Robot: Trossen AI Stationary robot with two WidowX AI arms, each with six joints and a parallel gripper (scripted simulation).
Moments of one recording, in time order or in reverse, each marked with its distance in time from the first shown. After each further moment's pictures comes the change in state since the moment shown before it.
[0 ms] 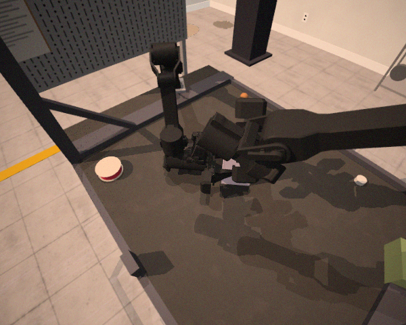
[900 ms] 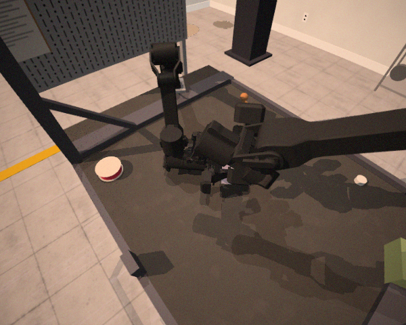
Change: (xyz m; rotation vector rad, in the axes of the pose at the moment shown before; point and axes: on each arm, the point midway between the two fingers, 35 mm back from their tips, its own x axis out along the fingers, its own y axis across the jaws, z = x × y) left arm 0.000 0.000 0.000 -0.001 0.000 0.001; right arm 0.008 -0.009 -0.005 0.062 -0.004 0.032
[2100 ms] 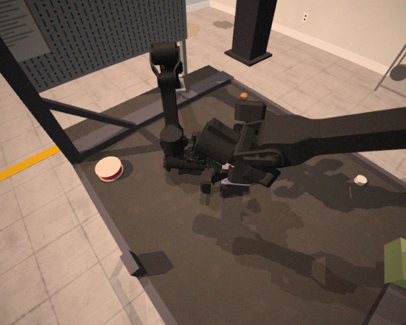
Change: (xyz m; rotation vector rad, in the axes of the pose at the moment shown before) left arm 0.000 0.000 0.000 0.001 0.000 0.000; right arm -0.003 0.005 0.001 -0.005 -0.004 0.003
